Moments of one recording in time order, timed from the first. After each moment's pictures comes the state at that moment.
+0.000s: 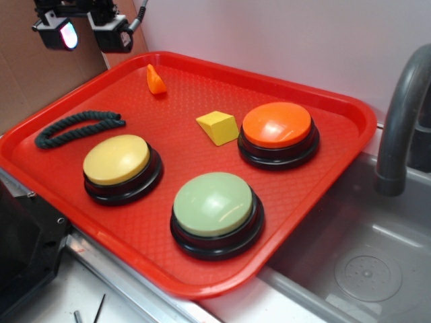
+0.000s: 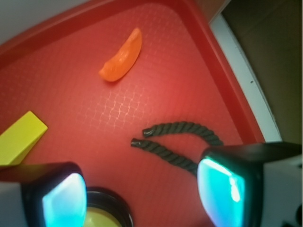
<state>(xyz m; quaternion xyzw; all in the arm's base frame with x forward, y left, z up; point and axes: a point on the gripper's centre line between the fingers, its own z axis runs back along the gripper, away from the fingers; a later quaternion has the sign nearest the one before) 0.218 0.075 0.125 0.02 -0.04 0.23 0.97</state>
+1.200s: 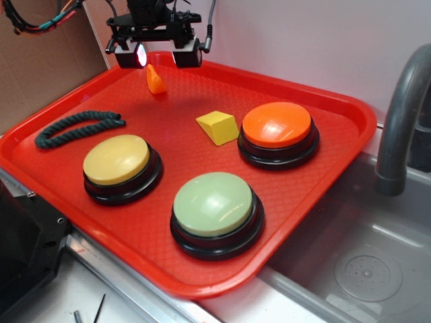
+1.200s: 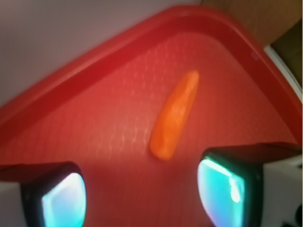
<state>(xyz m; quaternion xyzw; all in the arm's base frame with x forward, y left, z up) 0.291 0.072 0.065 0.06 -0.11 0.33 0.93</state>
